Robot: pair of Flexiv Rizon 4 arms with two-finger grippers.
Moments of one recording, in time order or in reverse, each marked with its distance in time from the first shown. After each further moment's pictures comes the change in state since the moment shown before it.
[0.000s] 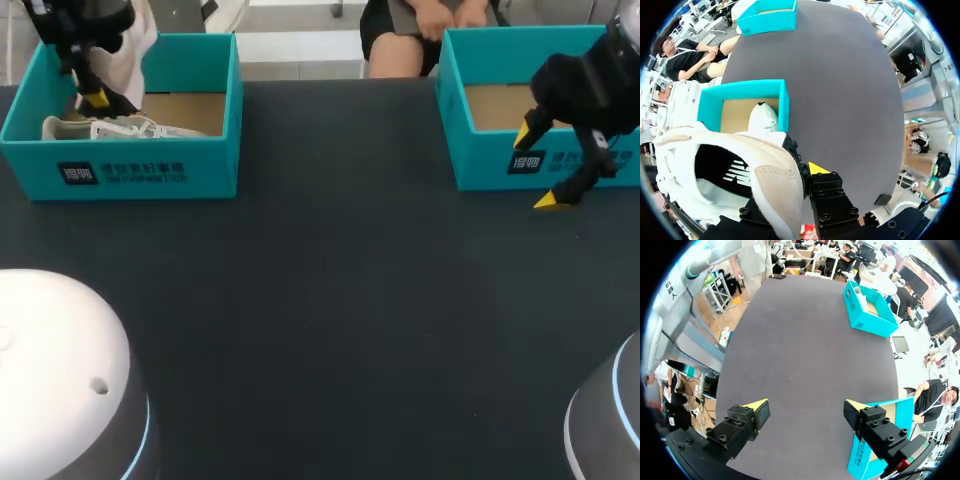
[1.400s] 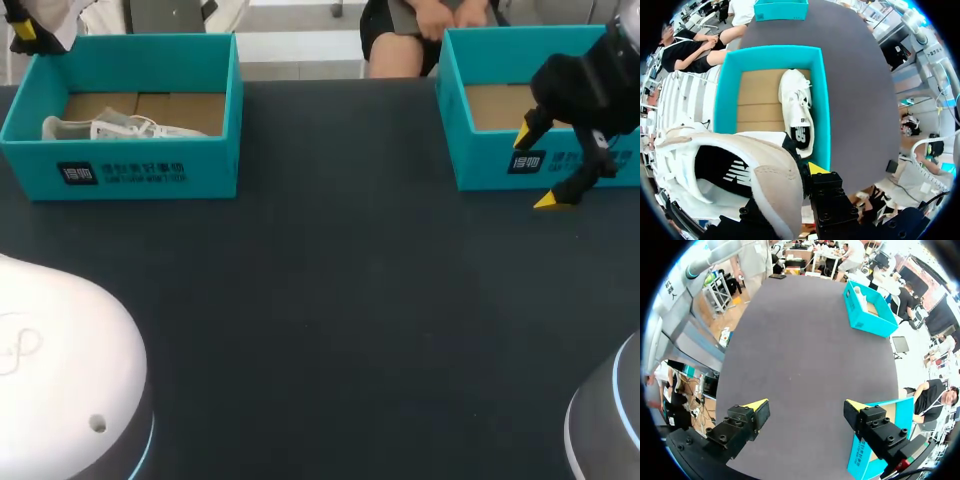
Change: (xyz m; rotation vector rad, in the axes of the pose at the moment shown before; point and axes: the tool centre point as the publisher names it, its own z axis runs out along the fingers) left arm -0.138 0.113 -0.019 -0.028 0.120 0.069; right arm 0.000 0.000 0.000 0.000 0.000 0.000
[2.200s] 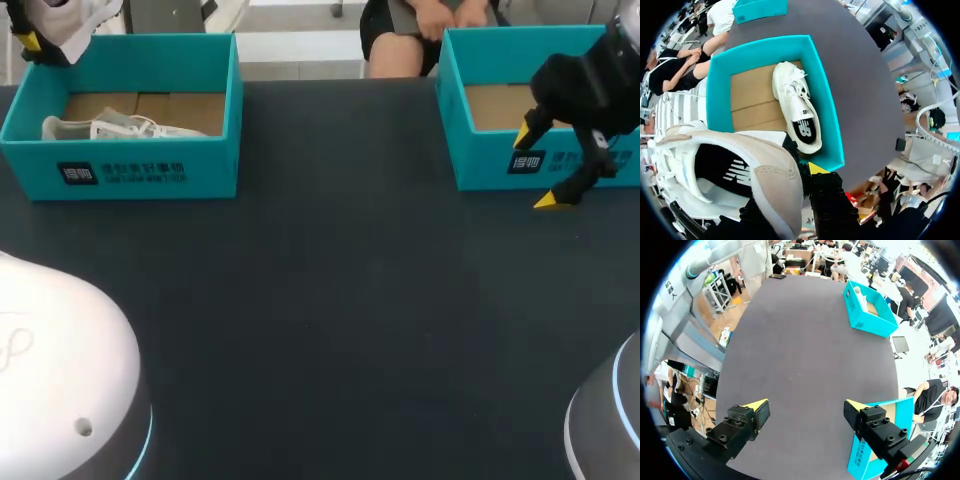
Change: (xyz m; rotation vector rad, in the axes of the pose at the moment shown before) left arm -0.019 0.012 0.024 -0.028 0.020 0.220; right arm 0.000 0.000 0.000 0.000 0.000 0.000
